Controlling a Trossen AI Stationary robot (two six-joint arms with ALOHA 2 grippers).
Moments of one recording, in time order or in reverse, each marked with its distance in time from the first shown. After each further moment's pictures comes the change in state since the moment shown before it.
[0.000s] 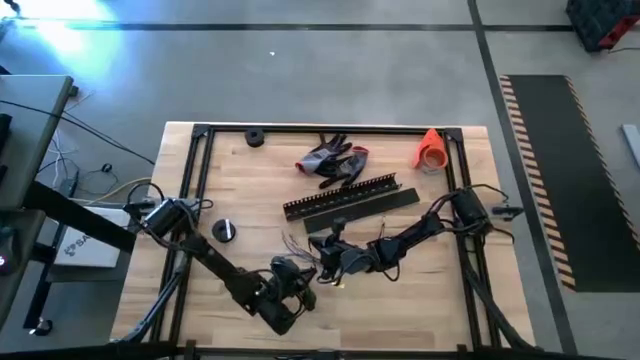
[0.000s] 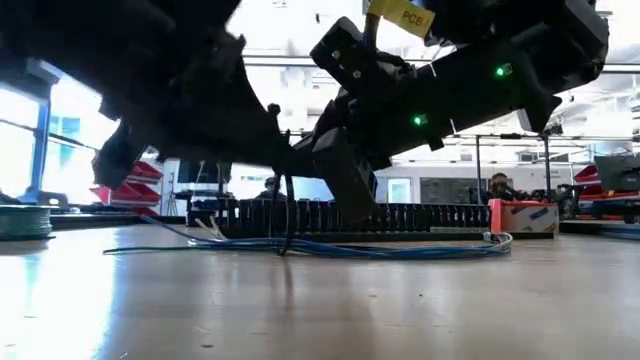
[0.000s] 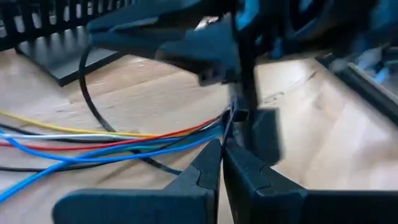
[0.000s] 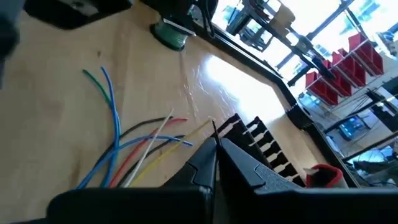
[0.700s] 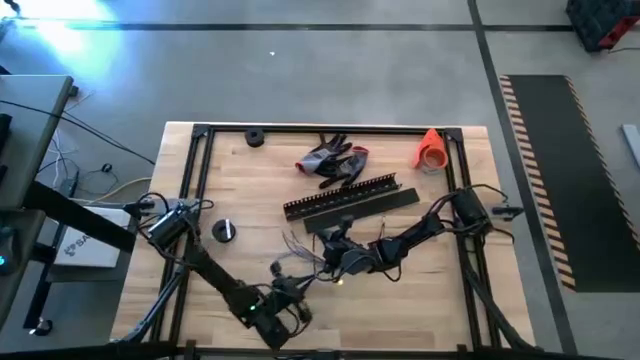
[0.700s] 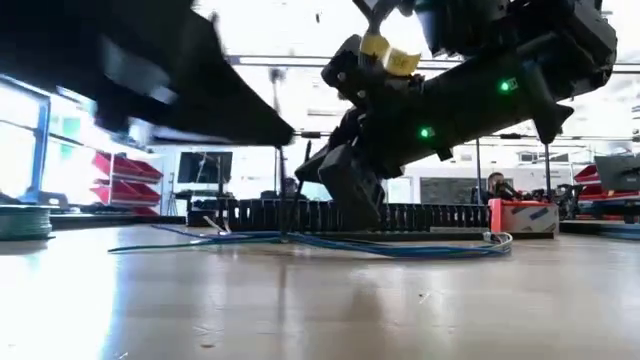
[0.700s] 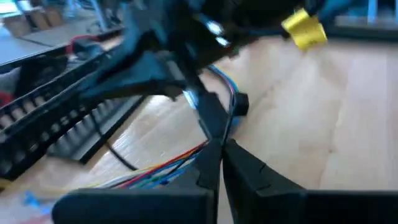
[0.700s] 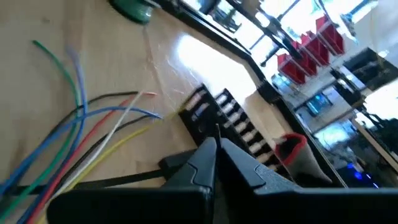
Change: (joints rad) left arm -0.086 0.131 0.031 0.093 -0.296 0.445; right arm 0.005 0.000 -0.031 -0.008 0.122 0.028
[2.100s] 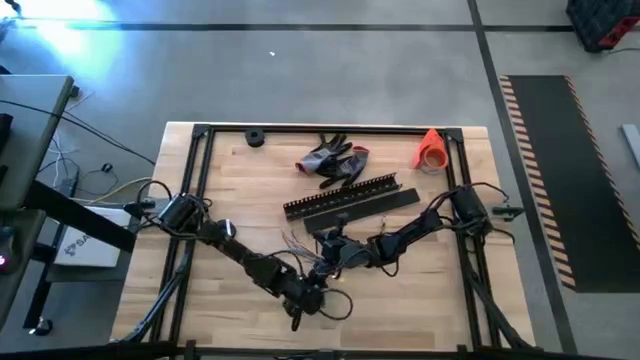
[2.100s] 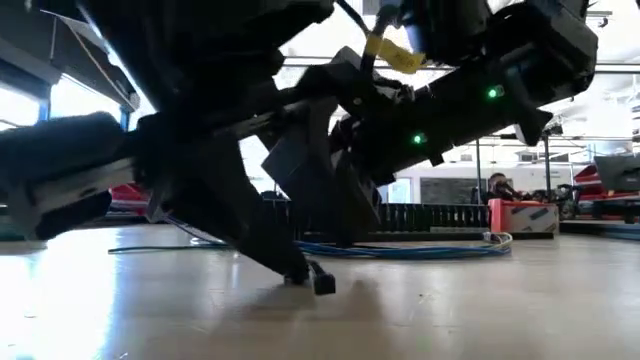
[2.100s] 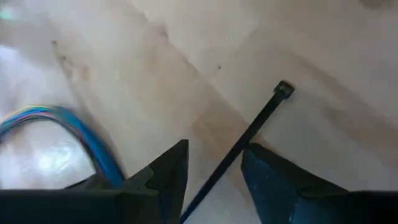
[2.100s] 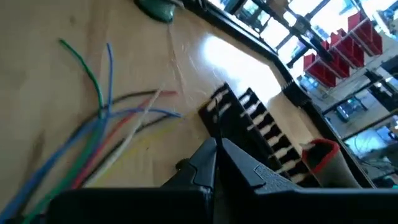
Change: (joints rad) left arm 0.260 -0.006 0.068 -0.160 1.059 1.370; right arm -0.035 0.000 -0.001 -0.055 -0.107 0.042
